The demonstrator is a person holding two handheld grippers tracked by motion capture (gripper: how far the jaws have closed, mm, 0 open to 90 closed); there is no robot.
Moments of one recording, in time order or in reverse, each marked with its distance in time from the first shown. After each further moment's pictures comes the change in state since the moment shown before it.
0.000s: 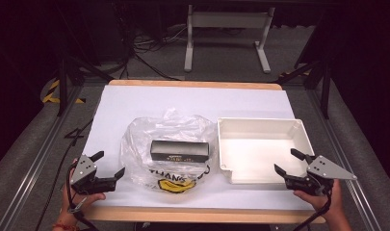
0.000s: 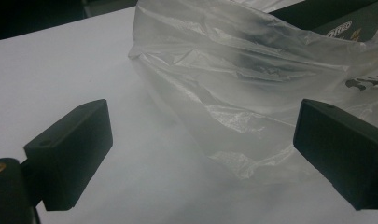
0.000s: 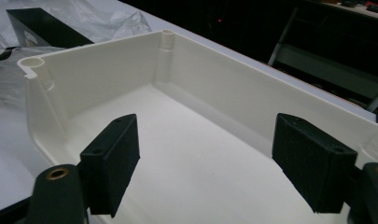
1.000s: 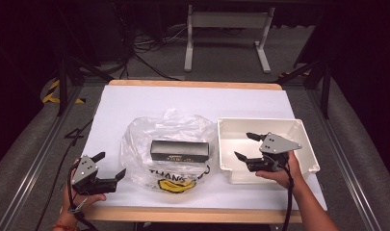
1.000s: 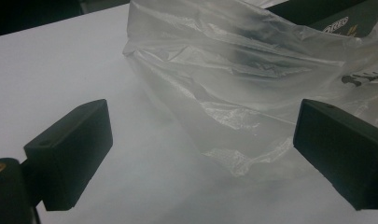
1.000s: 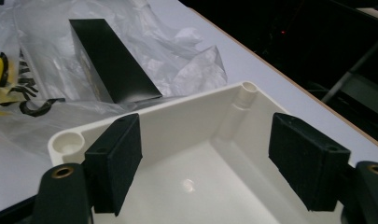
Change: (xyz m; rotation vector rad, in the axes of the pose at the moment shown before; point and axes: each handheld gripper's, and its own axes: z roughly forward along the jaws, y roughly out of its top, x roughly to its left) left arm -0.002 0.000 0.001 0.012 -0.012 0.001; right arm 0.033 0.061 0.089 0.014 0.228 -0.171
